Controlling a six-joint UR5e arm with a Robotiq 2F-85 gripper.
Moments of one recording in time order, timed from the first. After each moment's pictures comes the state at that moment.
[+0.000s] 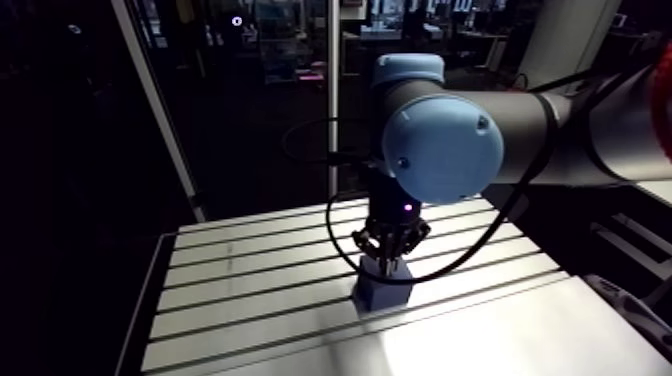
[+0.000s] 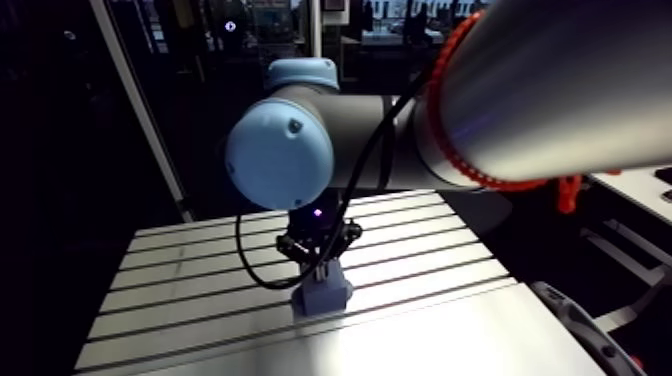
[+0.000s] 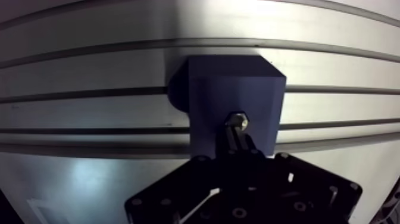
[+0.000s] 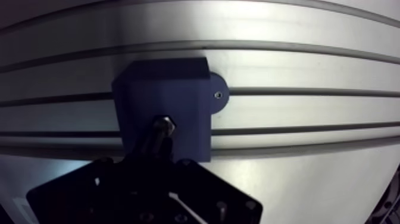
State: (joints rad) arm -0.27 -1.41 2.08 -2.13 -1.61 -1.83
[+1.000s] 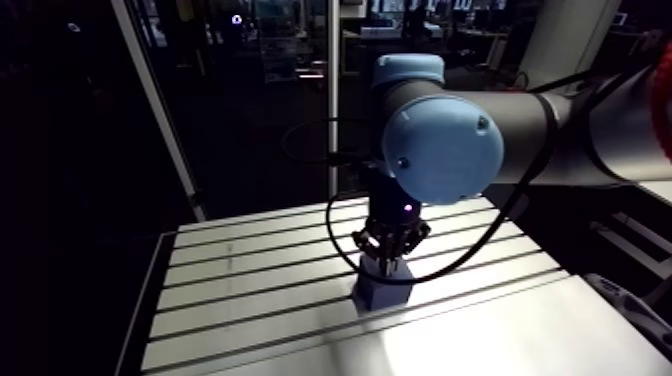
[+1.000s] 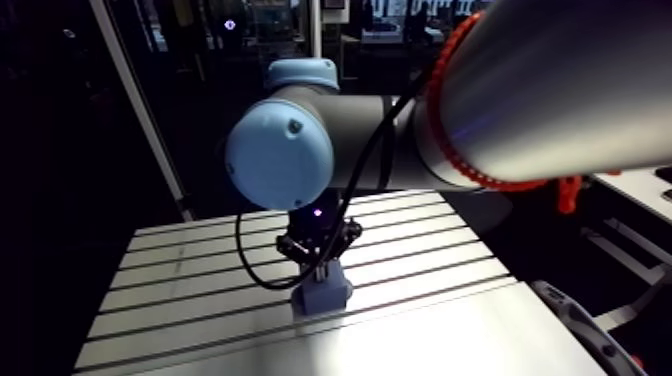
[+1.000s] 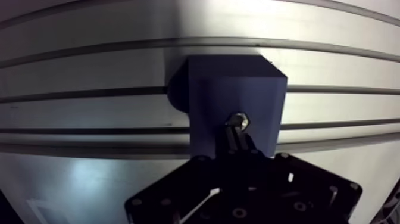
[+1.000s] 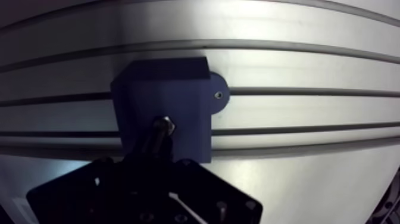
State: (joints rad) arm -0.27 -1.41 2.08 -2.13 -1.61 -1.83
